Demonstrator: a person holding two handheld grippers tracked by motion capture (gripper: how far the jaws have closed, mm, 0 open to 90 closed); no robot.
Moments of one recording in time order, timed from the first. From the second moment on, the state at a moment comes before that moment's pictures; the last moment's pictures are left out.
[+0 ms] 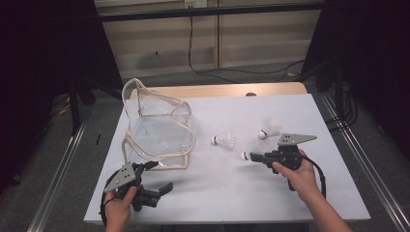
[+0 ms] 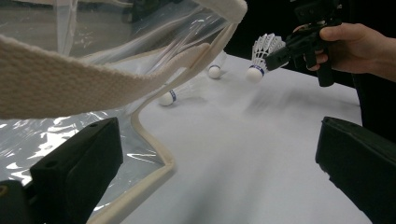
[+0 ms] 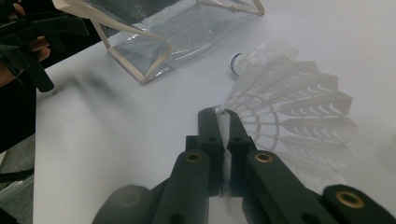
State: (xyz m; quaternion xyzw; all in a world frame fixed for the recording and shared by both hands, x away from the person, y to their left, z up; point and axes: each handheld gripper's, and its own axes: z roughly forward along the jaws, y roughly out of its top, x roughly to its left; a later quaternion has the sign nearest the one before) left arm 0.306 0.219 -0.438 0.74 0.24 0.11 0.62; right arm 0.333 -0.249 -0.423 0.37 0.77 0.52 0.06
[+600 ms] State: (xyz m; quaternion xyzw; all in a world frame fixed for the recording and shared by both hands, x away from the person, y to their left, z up) left arm 0.303 0.222 -0.439 0.74 0.24 0.11 0.62; right arm 0.345 -0.248 -0.415 0.37 0.76 0.52 0.07
